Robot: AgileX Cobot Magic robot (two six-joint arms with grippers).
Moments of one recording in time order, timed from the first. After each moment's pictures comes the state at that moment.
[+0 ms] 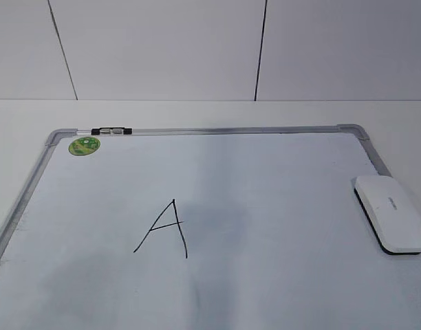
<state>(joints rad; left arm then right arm) -0.09 0.20 -0.50 -0.09 1.10 0.03 0.21 0.29 -0.50 -0.20 1.14 0.15</state>
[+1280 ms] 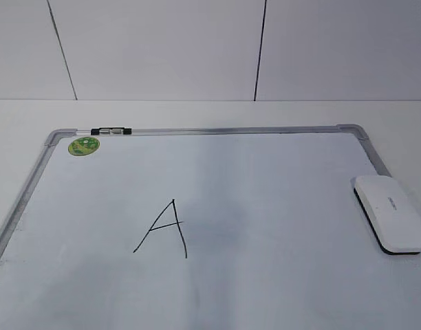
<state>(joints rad) -0.03 0.01 -0.50 -0.09 1.10 0.03 -0.01 -0.01 -0.50 -0.23 1.15 0.15</state>
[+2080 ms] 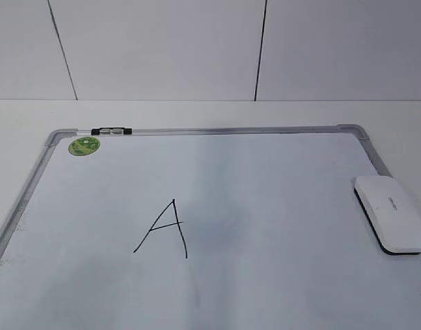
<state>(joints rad) -0.03 0.01 -0.50 -0.09 1.10 0.03 -0.02 -0.02 -0.50 -0.23 1.15 0.15</state>
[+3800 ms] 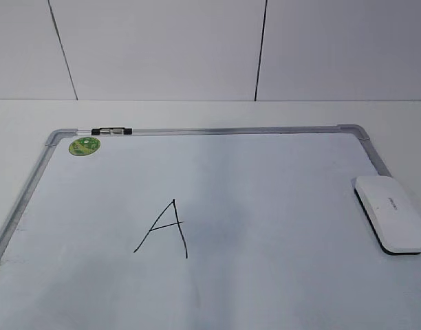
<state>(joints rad) -0.03 0.01 -0.50 -0.09 1.10 0.03 -0.02 -0.02 -0.50 -0.11 1.15 -0.02</state>
